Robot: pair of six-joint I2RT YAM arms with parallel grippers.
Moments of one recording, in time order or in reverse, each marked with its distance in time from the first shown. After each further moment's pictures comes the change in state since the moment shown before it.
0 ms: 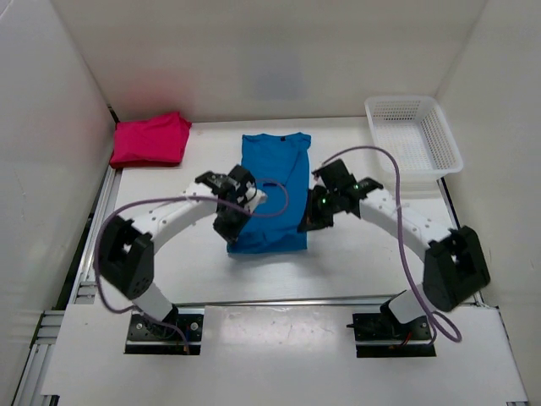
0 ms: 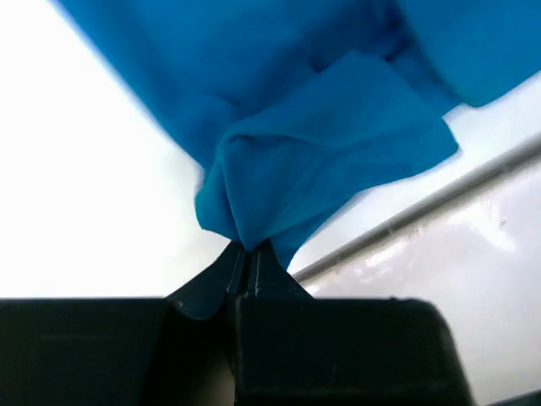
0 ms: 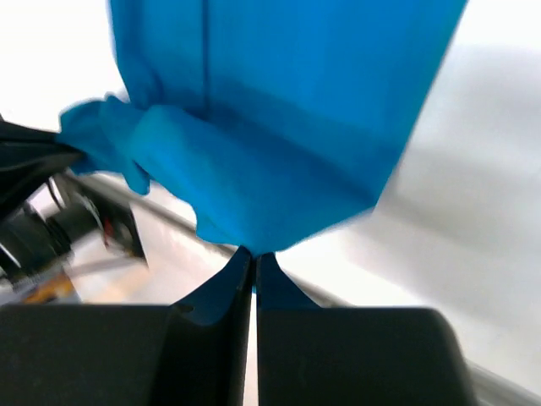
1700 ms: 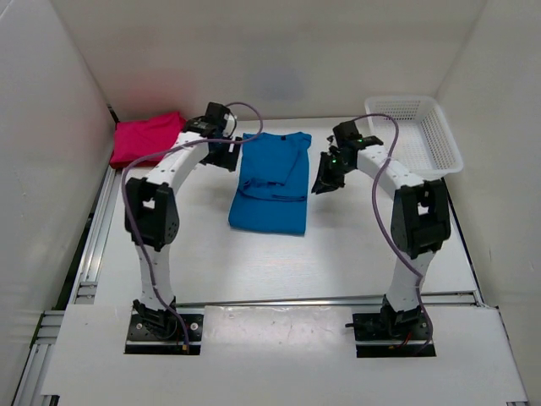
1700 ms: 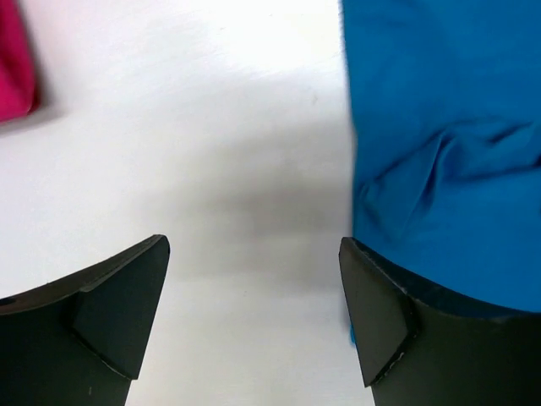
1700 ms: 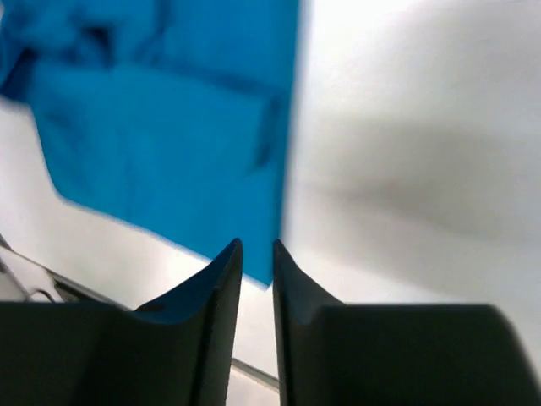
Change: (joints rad) left arm 0.331 0.527 0.710 0.162 -0.237 0.001; right arm -0.313 0.518 0.539 -0.140 -0.001 -0.214
